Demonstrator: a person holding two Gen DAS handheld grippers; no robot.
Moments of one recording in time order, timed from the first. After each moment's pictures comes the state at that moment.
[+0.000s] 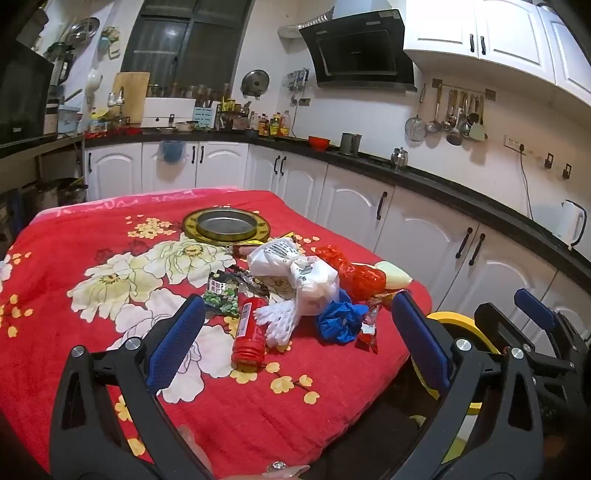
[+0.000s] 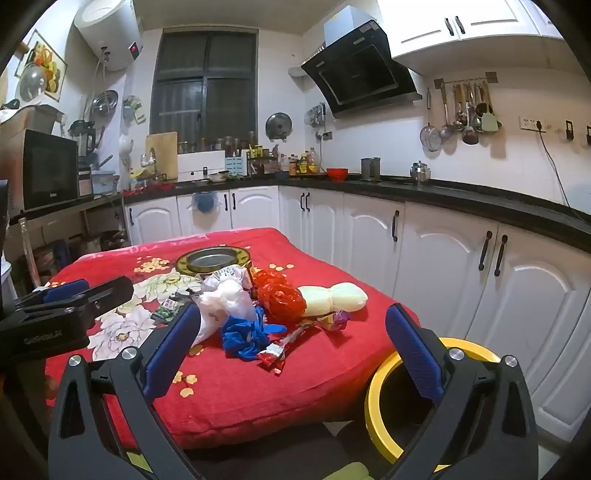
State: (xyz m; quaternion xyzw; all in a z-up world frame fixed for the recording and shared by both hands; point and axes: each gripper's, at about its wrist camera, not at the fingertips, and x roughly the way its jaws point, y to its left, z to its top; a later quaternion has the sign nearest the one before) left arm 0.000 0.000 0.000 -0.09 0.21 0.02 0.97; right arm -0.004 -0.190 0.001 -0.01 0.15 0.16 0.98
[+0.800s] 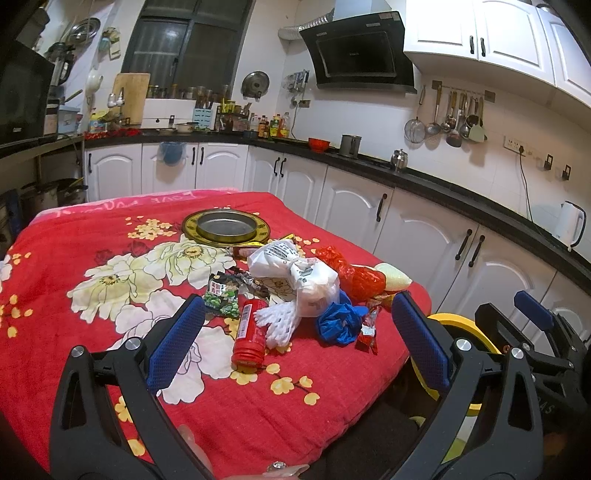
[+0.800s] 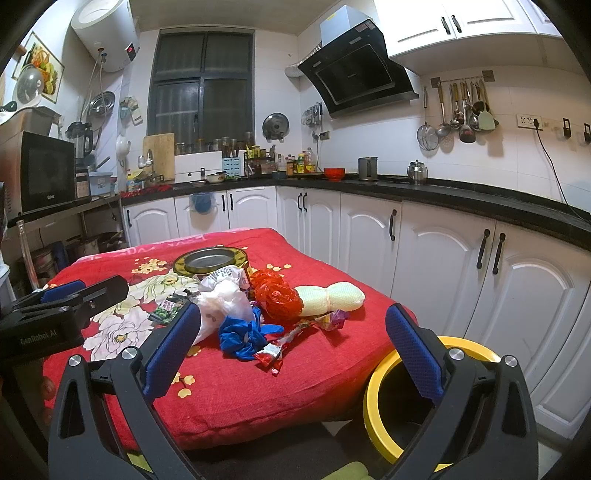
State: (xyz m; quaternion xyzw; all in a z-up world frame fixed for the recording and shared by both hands) left arm -0.001 -0.001 0.000 -0.09 0.20 0.02 0.97; right arm -0.004 -0.190 0.001 -0.01 0.15 0.16 0.98
